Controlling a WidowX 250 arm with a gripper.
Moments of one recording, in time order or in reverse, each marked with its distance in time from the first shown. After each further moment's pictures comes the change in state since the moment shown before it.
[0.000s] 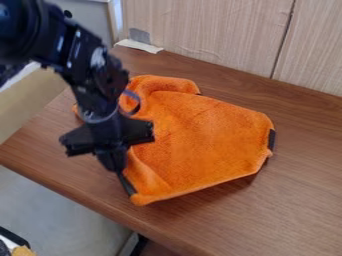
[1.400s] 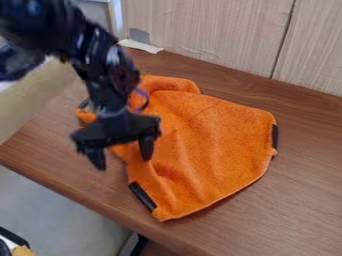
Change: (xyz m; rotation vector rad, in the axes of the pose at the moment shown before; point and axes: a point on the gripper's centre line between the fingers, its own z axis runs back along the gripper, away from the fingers) arm 0.016 -0.015 0.005 0.002 0.009 0.058
